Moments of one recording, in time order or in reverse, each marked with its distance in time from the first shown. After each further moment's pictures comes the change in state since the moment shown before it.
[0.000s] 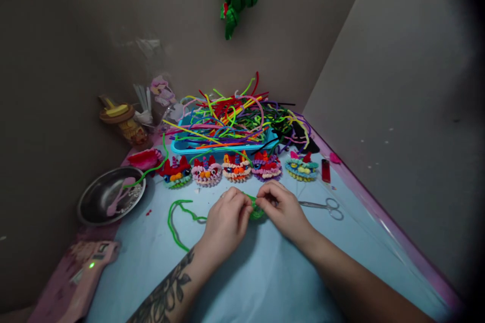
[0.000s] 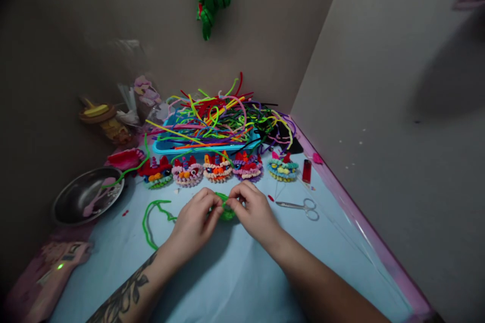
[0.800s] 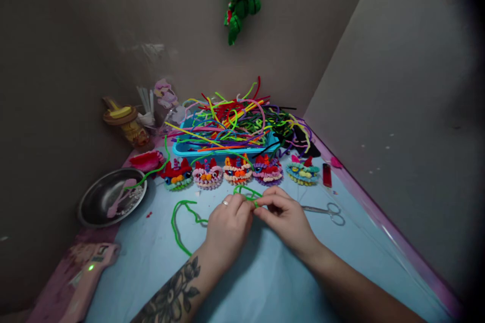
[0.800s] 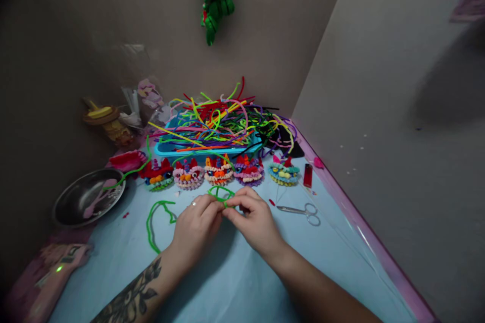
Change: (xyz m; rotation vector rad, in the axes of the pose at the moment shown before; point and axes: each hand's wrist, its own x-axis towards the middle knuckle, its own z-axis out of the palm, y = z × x) left_hand -0.003 -0.005 0.012 0.419 0.280 0.258; right_hand -0.006 -0.011 0.006 0.159 0.092 0.048
